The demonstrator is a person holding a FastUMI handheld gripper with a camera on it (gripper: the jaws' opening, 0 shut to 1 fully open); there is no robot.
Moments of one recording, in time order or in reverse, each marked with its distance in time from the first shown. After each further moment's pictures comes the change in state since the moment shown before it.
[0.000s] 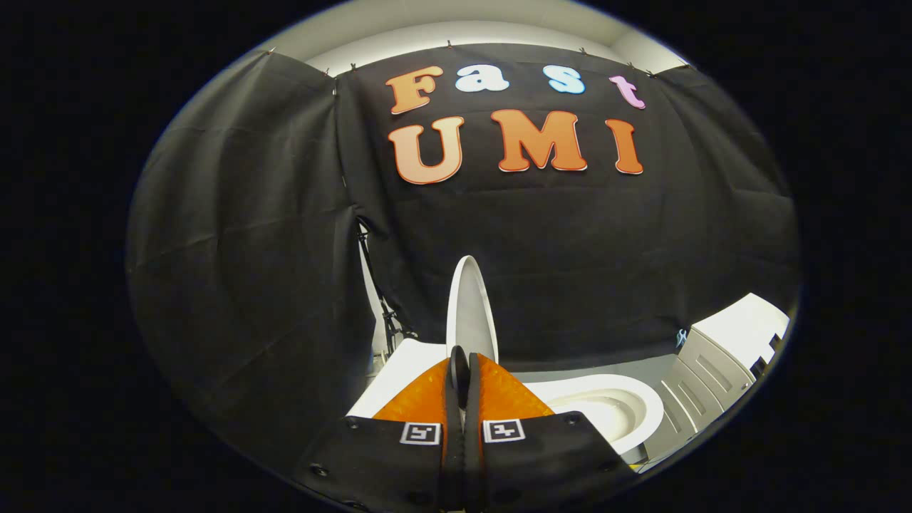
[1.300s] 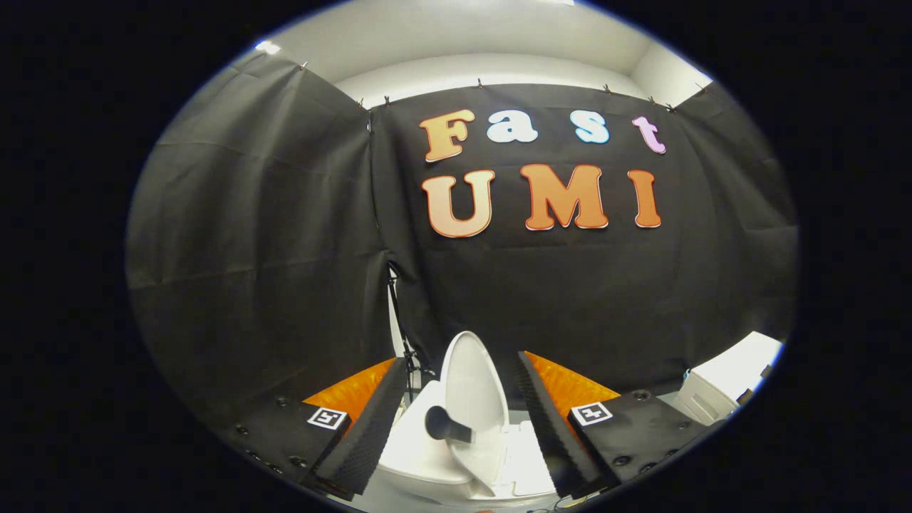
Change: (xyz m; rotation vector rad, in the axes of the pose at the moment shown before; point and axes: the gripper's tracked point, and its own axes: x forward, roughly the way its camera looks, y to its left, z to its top) arm -0.070 0.009 0.101 -0.073 -0.195 0.069
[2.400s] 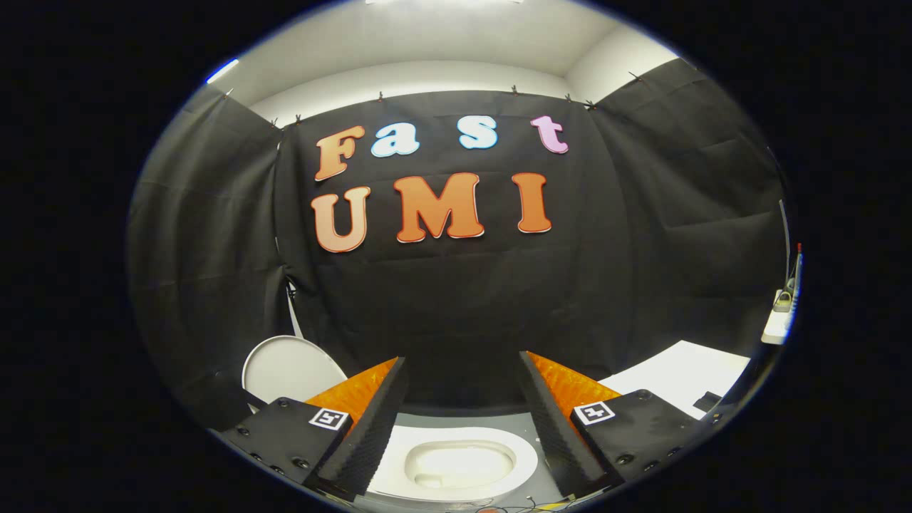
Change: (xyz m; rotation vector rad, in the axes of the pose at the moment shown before) arm -0.076 -0.345 0.013 0.050 -0.026 -0.258
